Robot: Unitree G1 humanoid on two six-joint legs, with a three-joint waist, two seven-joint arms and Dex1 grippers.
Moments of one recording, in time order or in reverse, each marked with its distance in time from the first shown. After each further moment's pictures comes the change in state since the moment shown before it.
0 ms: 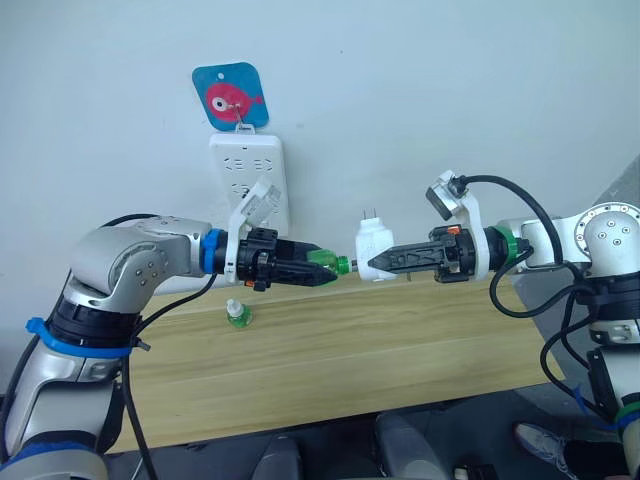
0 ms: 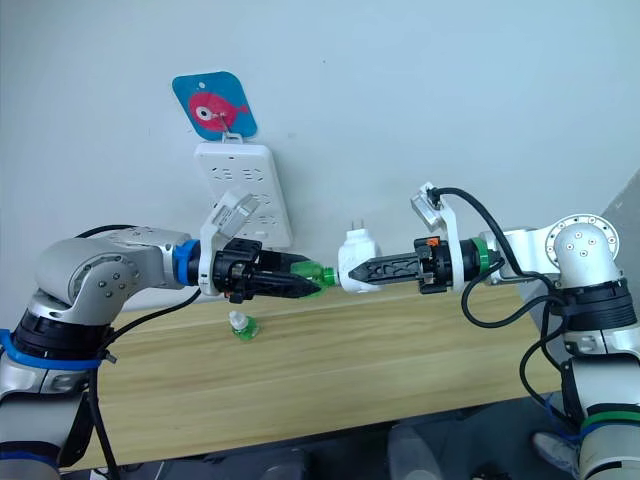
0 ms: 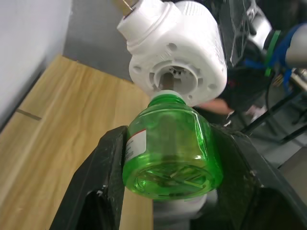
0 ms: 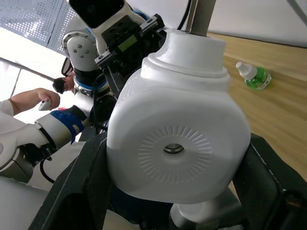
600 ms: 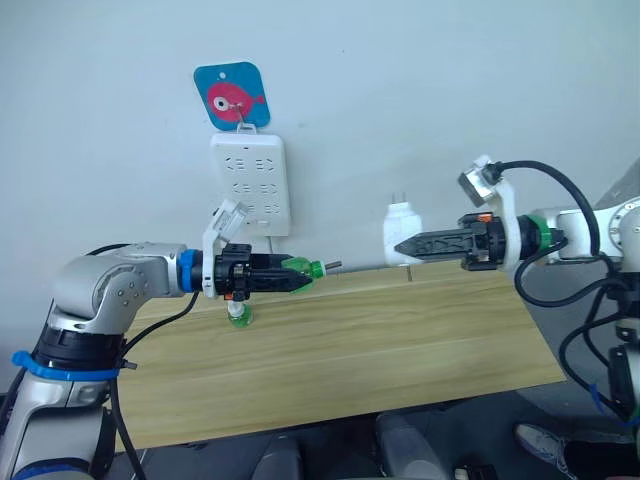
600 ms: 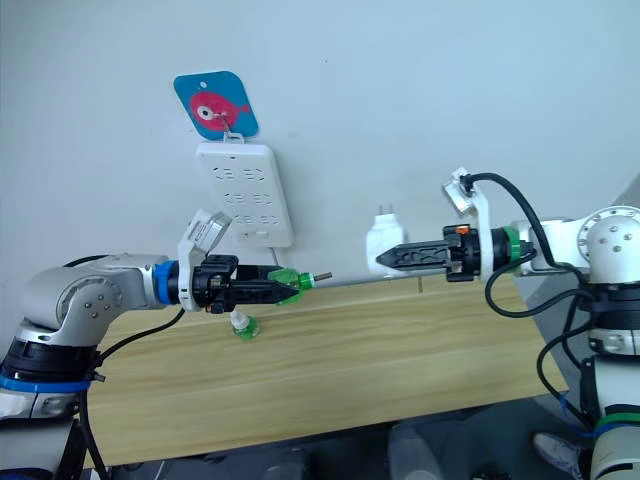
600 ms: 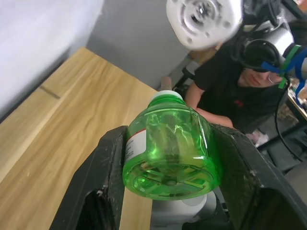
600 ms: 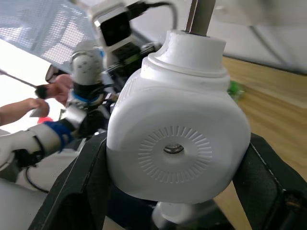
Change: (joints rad) left arm 0.217 0.017 0.145 -0.013 0.030 -0.044 -0.031; right arm 0.048 -0.142 -0.089 -0.076 -0.265 -0.009 0.169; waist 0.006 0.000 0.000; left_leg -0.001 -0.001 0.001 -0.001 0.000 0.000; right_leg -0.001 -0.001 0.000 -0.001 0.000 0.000
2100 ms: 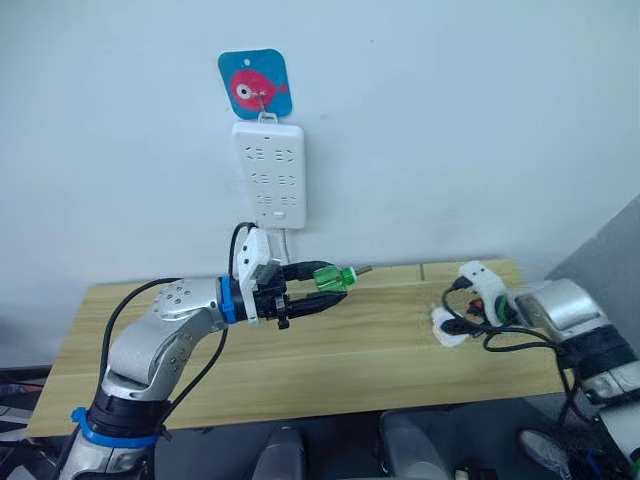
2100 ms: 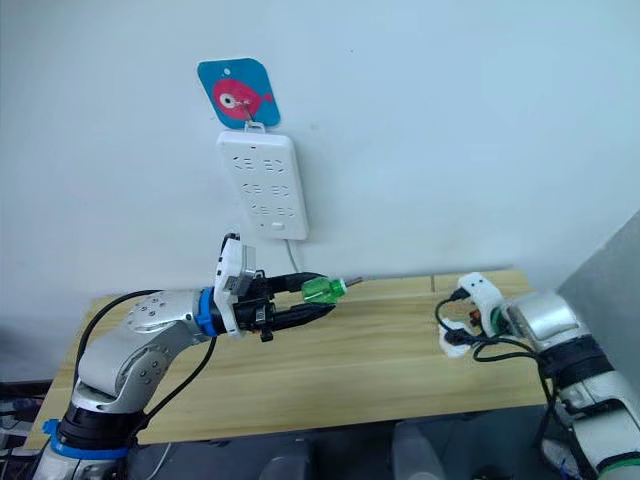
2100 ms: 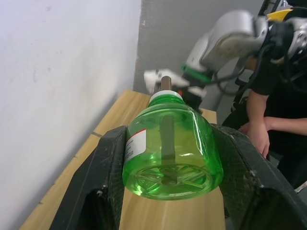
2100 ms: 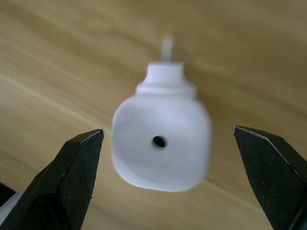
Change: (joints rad) left arm 0.221 -0.213 -0.081 -0.221 0.293 -0.501 0.154; right arm 0.287 0.070 0.281 0.084 -1.137 -0.352 0.201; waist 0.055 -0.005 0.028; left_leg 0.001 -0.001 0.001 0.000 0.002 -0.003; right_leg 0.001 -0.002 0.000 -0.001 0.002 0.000
